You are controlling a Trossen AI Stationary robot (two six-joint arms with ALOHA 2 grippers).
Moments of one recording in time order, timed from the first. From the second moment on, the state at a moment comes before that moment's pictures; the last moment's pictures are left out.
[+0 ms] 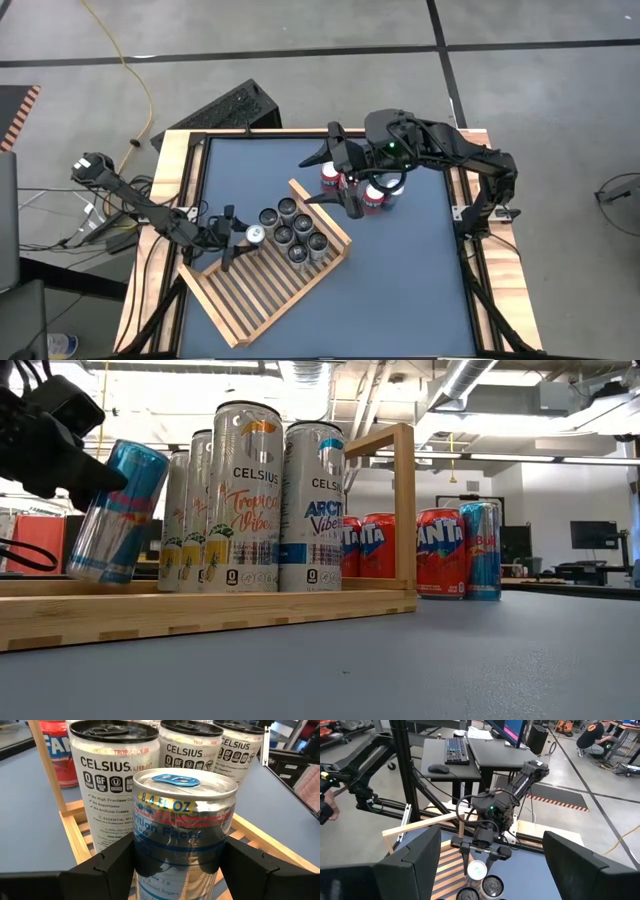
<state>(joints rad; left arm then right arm) -0.54 0.59 0.01 0.36 -0.58 -0.28 0.05 1.79 2.33 -0.83 -0.10 -0.16</state>
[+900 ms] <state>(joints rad) -0.54 0.61 0.01 0.41 -0.59 -0.30 0.05 1.79 2.33 -0.84 -0.10 -0.16</state>
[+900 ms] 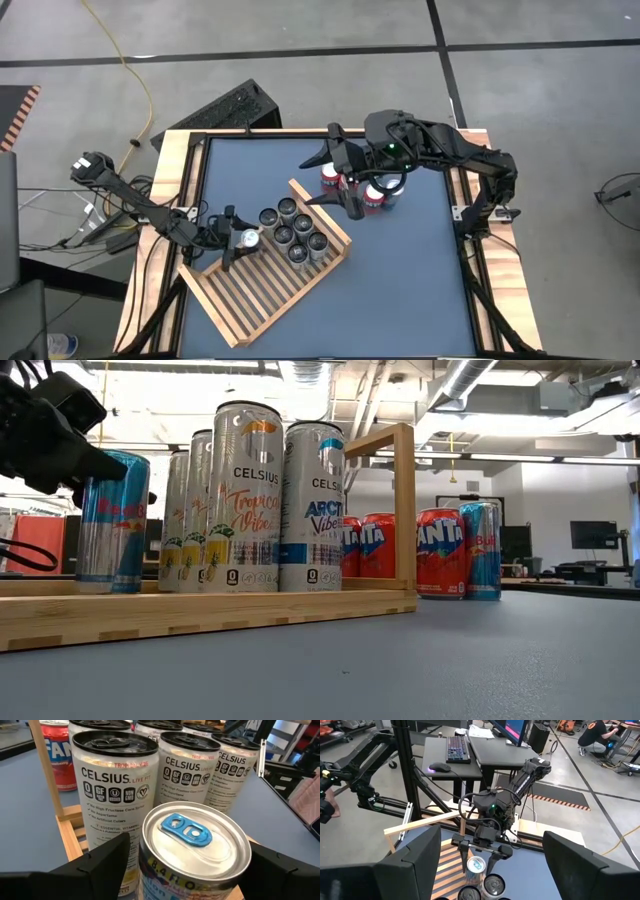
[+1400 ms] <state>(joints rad) -0.54 0.61 0.03 0.38 -0.58 -0.31 0.05 1.79 2.33 -0.84 -0.10 -0.16</state>
